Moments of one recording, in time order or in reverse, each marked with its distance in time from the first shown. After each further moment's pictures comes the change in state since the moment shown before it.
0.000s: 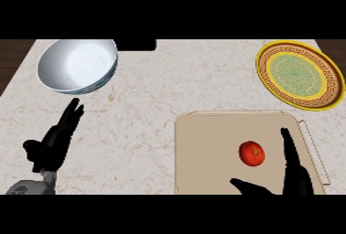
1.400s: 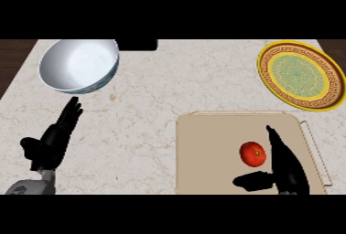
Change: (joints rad) left arm 0.005 -0.072 0.109 -0.022 -0.094 -0.092 0.046; right arm -0.180 0.045 -0.090 0.099 0.012 0.499 0.393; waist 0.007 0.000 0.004
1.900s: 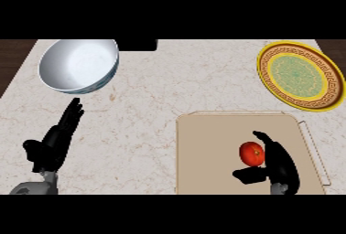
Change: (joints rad) left arm 0.015 -0.045 0.035 -0.023 -0.059 -0.021 0.009; right arm -0.034 0.050 -0.049 0.158 0.024 0.012 -0.092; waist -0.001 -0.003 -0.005
